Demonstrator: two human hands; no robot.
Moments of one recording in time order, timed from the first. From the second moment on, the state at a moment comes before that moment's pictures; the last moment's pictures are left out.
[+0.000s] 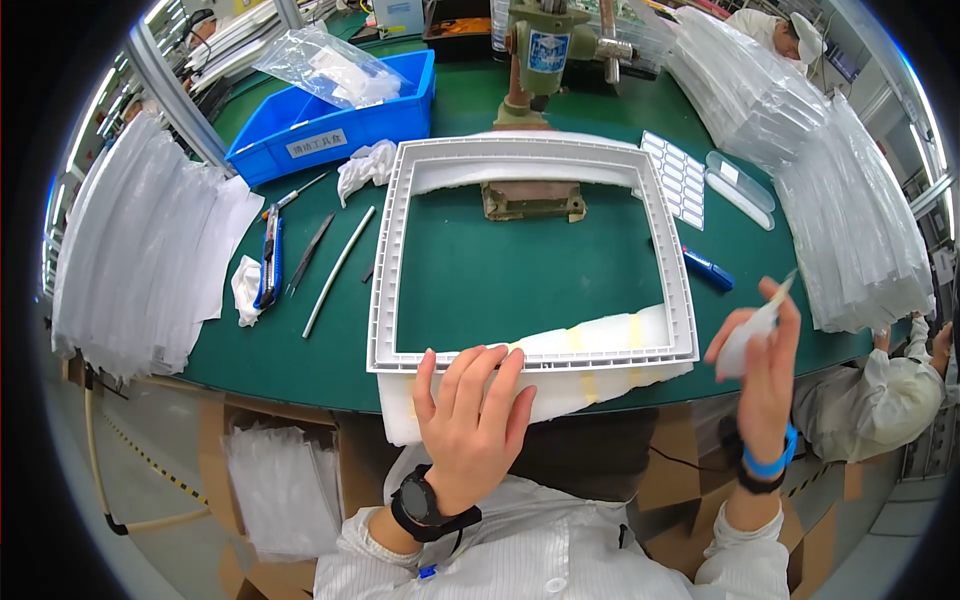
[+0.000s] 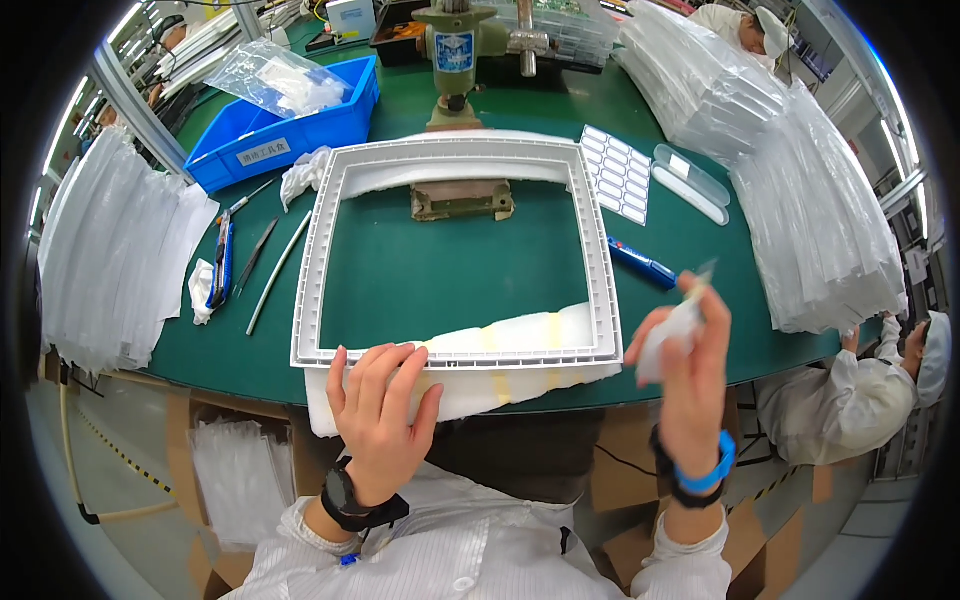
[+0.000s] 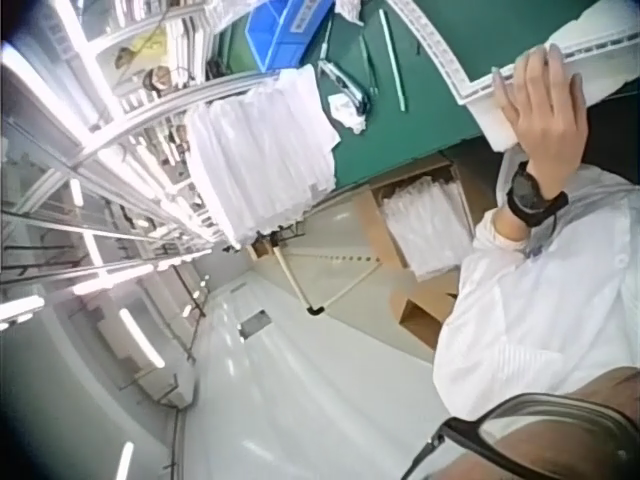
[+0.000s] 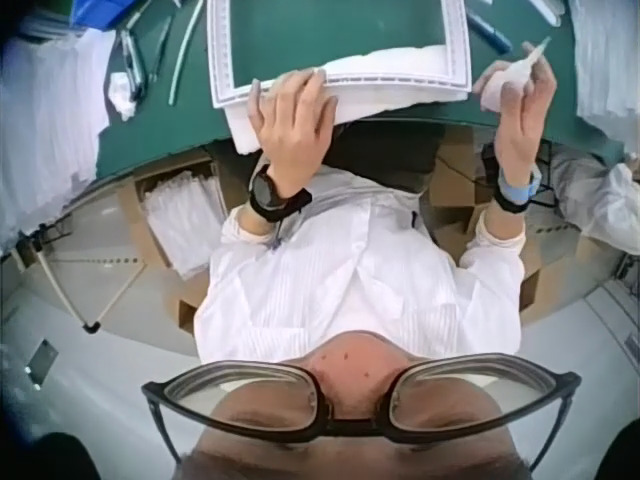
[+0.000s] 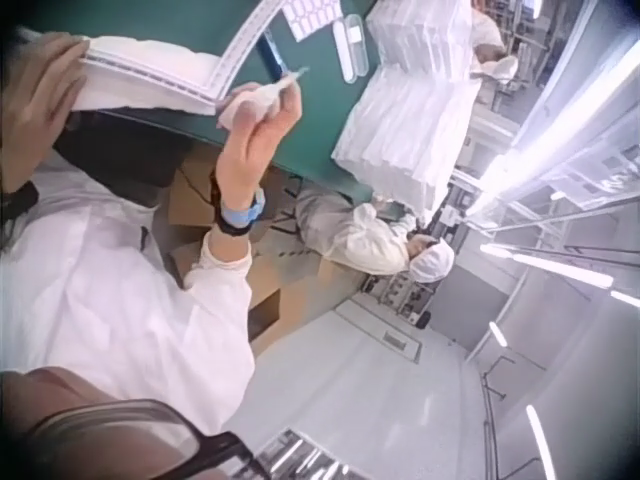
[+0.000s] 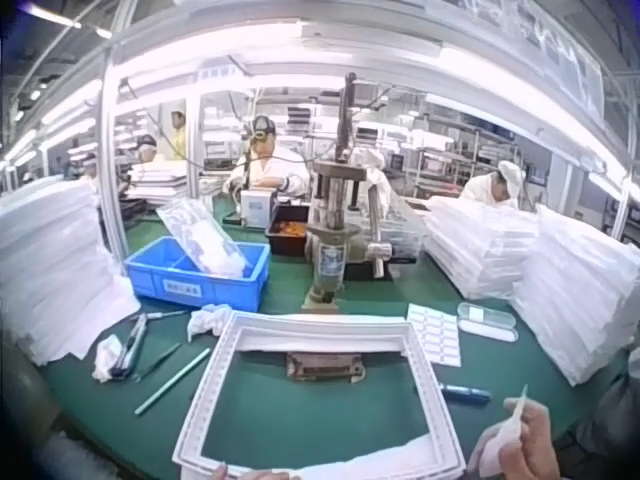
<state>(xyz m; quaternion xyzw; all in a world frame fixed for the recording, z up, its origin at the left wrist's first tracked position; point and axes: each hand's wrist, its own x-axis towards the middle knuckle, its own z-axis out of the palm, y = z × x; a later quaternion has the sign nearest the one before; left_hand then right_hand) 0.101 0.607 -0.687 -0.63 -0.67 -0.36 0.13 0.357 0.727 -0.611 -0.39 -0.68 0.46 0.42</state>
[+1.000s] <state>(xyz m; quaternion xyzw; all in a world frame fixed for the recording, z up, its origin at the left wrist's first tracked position) 0.100 0.610 -0.699 -0.62 -0.65 -0.41 0.17 0.298 0.702 -0.564 -0.31 -0.90 0.26 0.14</state>
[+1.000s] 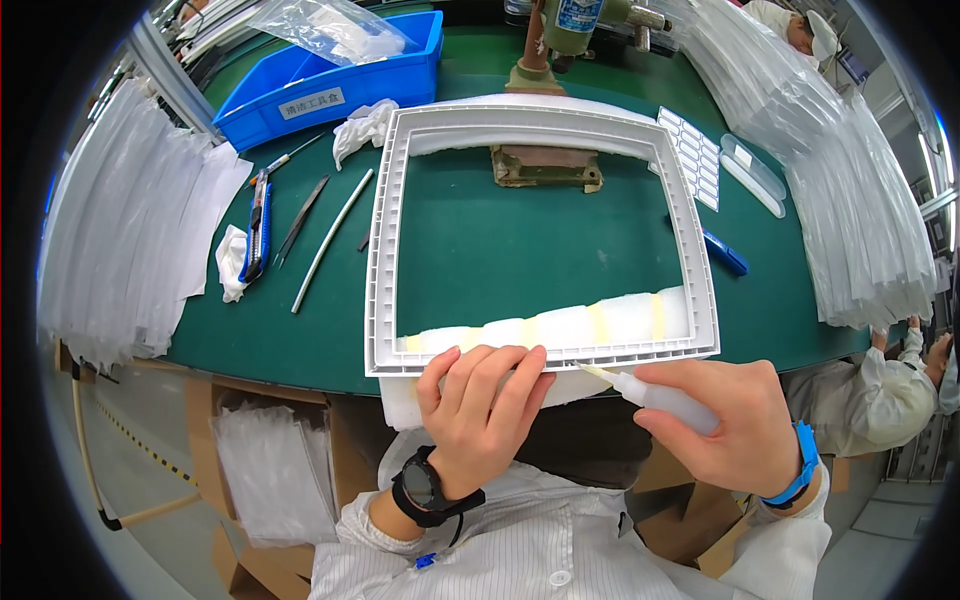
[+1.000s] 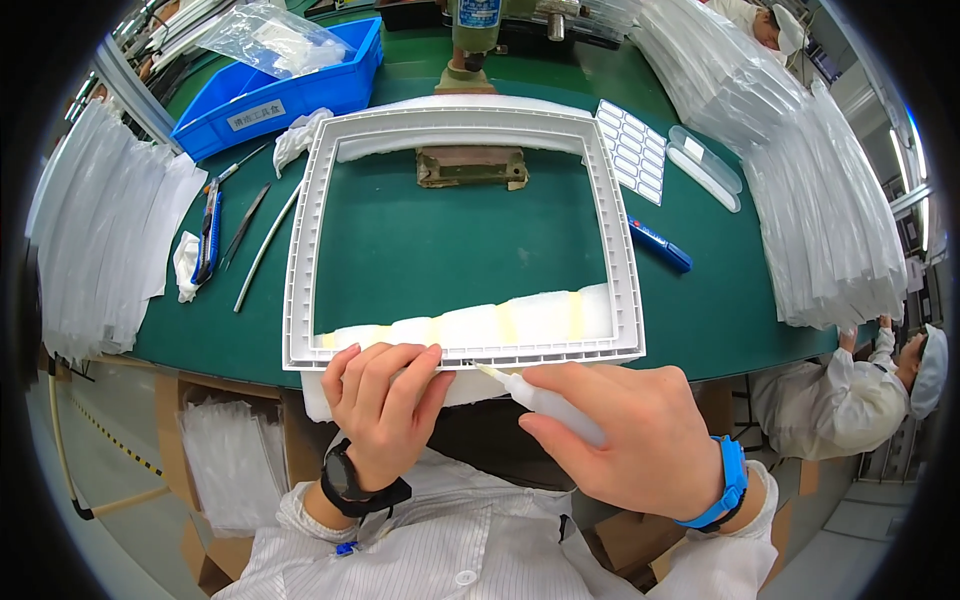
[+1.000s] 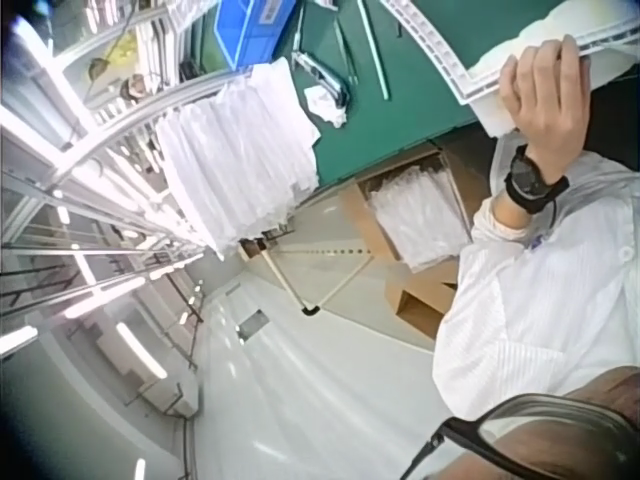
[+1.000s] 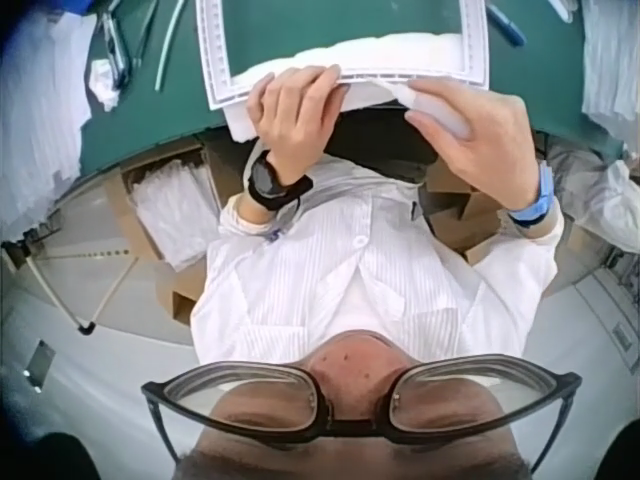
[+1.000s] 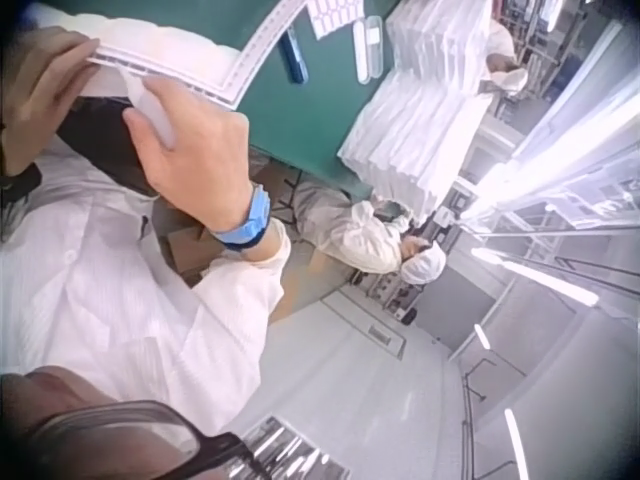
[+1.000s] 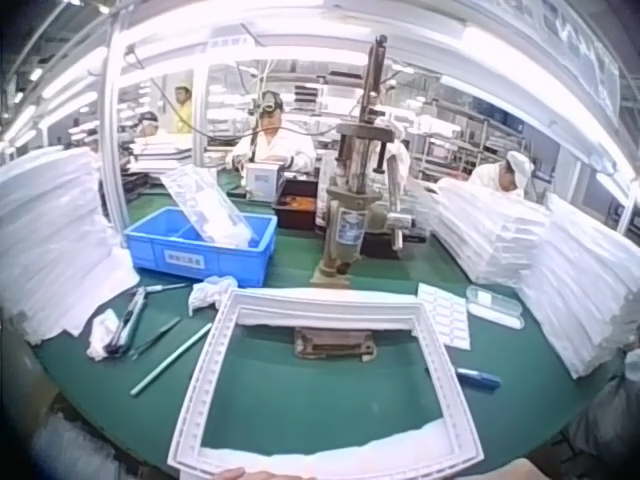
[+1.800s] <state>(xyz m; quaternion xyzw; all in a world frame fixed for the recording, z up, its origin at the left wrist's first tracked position) 0.100 0.611 -0.697 -0.63 -0.64 -0.41 0.17 0.300 0.711 -0.559 -0.32 -0.89 0.30 0.11</state>
